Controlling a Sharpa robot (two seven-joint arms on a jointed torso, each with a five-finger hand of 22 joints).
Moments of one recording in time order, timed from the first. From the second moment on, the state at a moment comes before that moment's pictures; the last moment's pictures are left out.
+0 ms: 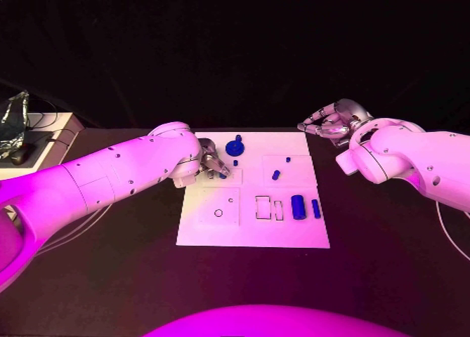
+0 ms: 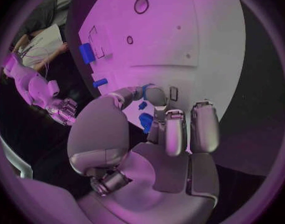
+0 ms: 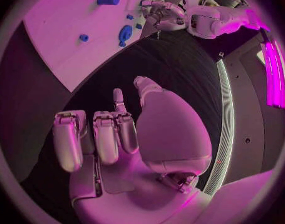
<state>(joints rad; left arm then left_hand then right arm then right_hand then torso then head) 1.20 -0.51 0.05 1.14 -1.10 0.16 -0.59 1.02 -0.23 0.63 0.16 0.53 1.00 0.03 0.68 0.95 1.40 -0.08 0.92 0.61 1.46 -0.13 1.54 1.31 0.08 1.39 -0.01 1.46 1.28 1.33 -0.80 -0.10 1.41 -0.75 -0.50 -0.19 1.31 -0.17 0.19 0.29 0.42 0.90 0.15 0.24 0.48 1.47 0.07 1.54 1.31 1.47 0.00 1.57 1.31 0.01 1.47 0.10 1.51 1.31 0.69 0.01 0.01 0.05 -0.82</state>
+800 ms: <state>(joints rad) 1.19 -0.51 0.05 1.13 -1.09 0.17 -0.60 1.01 -0.23 0.54 0.22 0.53 1.06 -0.02 0.67 0.97 1.39 -0.08 0.92 0.61 1.46 -0.13 1.54 1.31 0.08 1.39 -0.01 1.46 1.29 1.33 -0.80 -0.10 1.41 -0.75 -0.50 -0.19 1.31 -0.17 0.19 0.29 0.42 0.90 0.15 0.24 0.48 1.47 0.07 1.54 1.31 1.47 0.00 1.57 1.31 0.01 1.47 0.10 1.51 1.31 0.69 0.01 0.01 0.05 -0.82</state>
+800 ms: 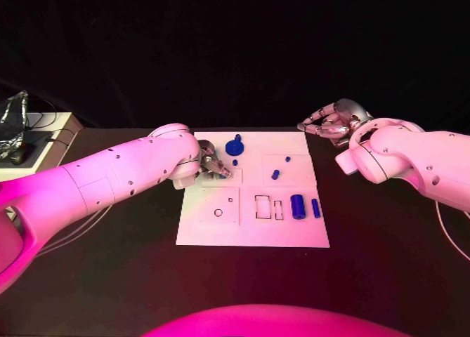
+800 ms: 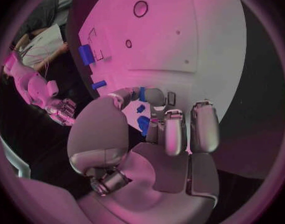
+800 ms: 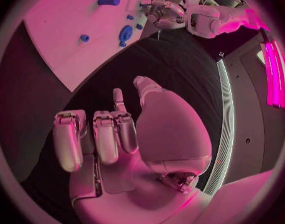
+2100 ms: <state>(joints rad) 1.19 -0.52 0.06 1.15 -1.09 0.15 -0.60 1.03 -0.24 0.41 0.29 0.38 1.06 -0.02 0.65 0.98 1.38 -0.08 0.93 0.61 1.46 -0.12 1.54 1.31 0.08 1.39 -0.01 1.46 1.29 1.32 -0.80 -0.10 1.40 -0.75 -0.50 -0.19 1.31 -0.17 0.19 0.29 0.42 0.90 0.15 0.24 0.48 1.47 0.07 1.54 1.31 1.47 0.00 1.57 1.31 0.01 1.47 0.10 1.51 1.31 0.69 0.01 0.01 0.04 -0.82</state>
